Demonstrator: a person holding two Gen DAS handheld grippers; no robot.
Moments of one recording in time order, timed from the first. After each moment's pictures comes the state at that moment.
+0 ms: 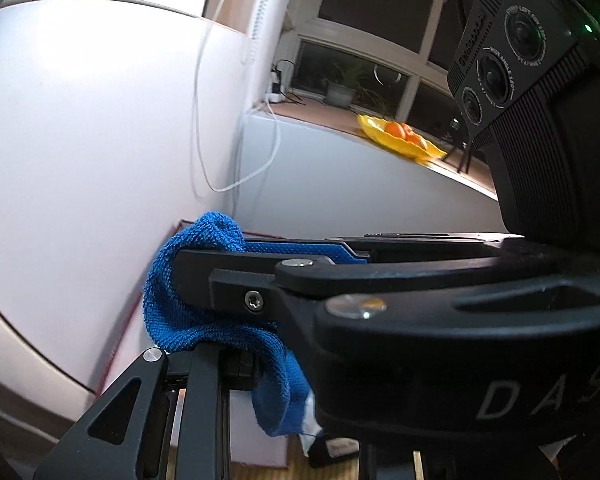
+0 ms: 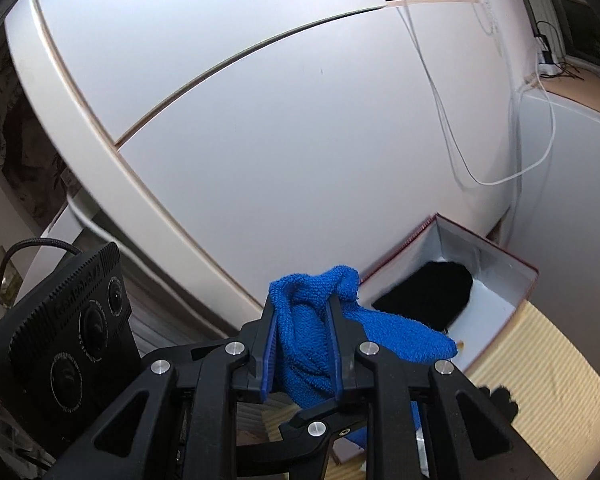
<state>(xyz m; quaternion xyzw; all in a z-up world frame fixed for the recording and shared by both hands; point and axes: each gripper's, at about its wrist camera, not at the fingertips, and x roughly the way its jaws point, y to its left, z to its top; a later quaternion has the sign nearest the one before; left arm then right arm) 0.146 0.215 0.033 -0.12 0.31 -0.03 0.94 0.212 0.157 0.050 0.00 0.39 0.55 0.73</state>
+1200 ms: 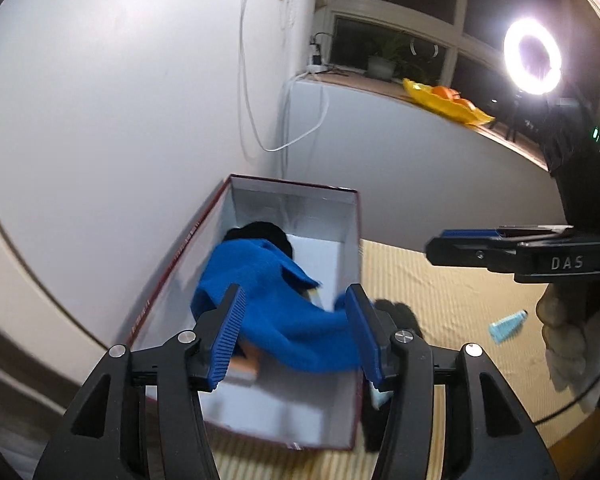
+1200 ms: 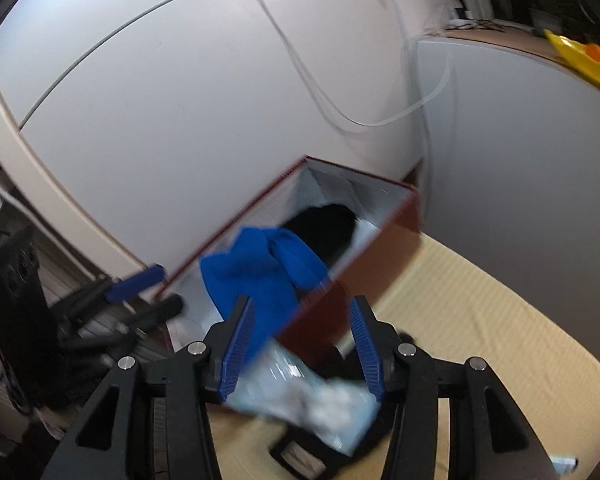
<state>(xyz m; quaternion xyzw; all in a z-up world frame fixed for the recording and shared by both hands) 0.128 0.214 -0.026 -0.09 0.35 0.04 0.93 0.257 0.055 -0.042 -0.01 0.43 0.45 0.78</state>
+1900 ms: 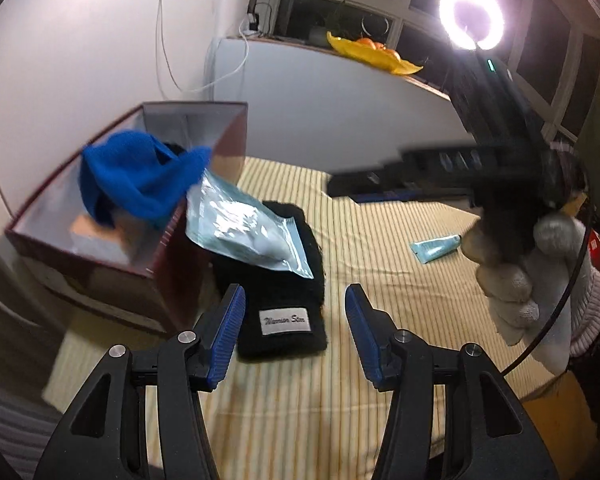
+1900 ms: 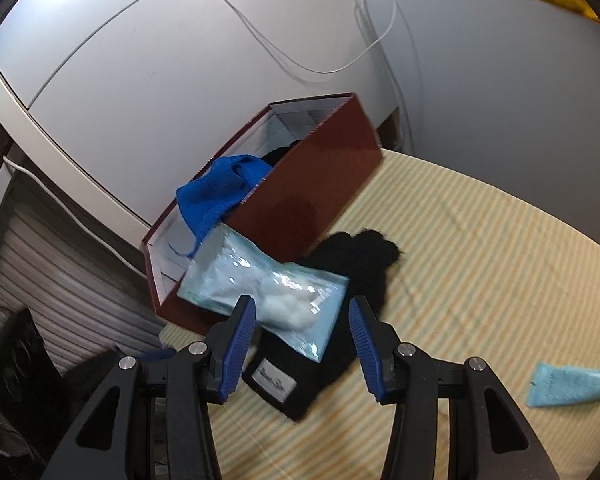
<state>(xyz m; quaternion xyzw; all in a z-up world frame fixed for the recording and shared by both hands) 0.071 0.102 -0.090 -0.10 0.37 -0.03 0.92 0.233 -0.008 -0.105 0.03 0.47 0.45 0.76</state>
